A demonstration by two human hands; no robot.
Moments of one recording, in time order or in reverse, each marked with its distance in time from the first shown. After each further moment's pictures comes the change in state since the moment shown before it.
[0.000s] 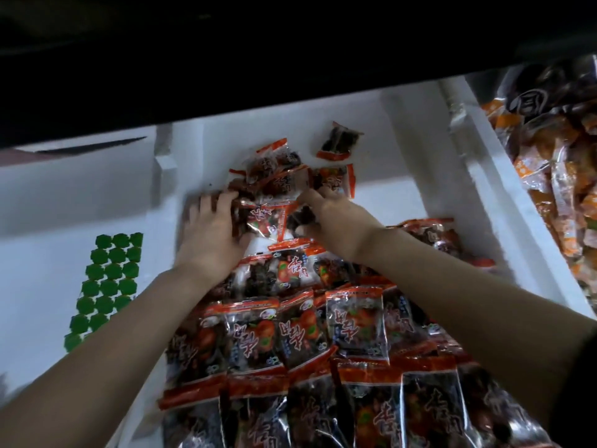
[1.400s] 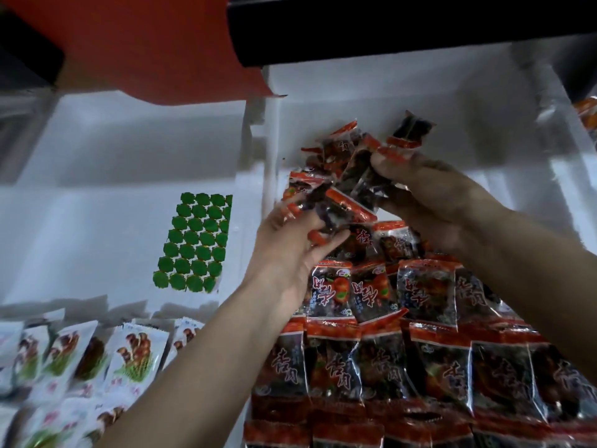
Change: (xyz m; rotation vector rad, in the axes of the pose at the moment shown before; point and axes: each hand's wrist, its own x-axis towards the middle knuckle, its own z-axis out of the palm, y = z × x) left_hand -0.090 0.027 -0.048 -1.895 -0.084 -0.610; right_hand -0.038 -0.063 -0.035 1.580 0.111 0.306
